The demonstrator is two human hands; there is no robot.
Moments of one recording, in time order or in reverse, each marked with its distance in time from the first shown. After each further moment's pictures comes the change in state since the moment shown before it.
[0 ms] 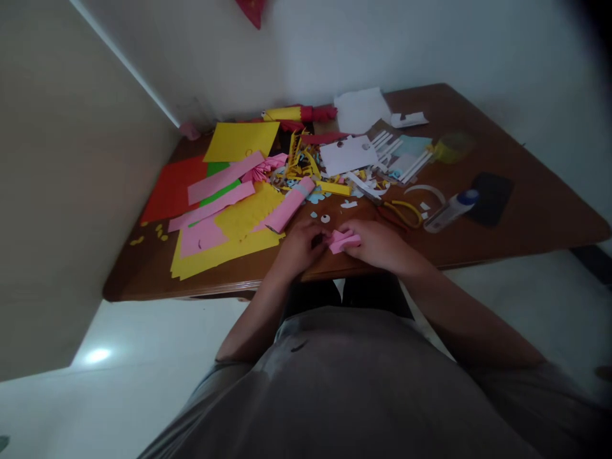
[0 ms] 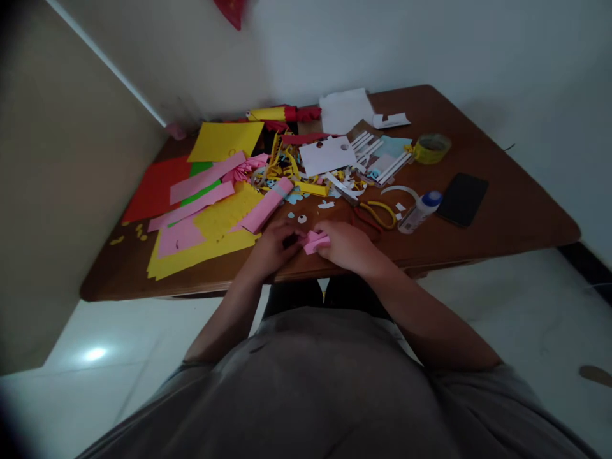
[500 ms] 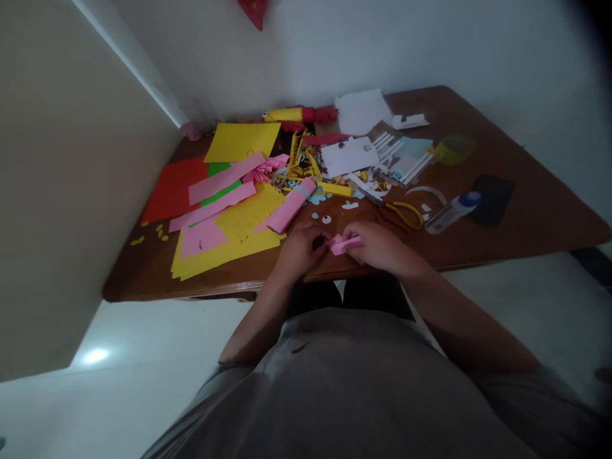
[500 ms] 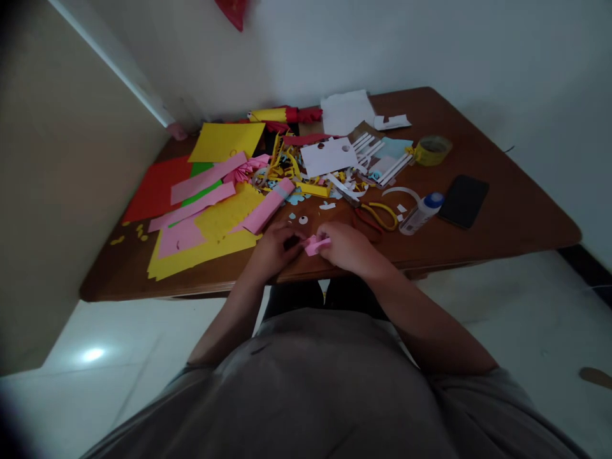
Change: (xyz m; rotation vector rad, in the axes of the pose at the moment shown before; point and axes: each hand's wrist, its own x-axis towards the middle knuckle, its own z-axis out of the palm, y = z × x) left_hand -0.003 0.001 0.001 0.036 0.031 -0.008; right_hand 0.002 -0.008 -0.001 0.128 -0.028 0.078
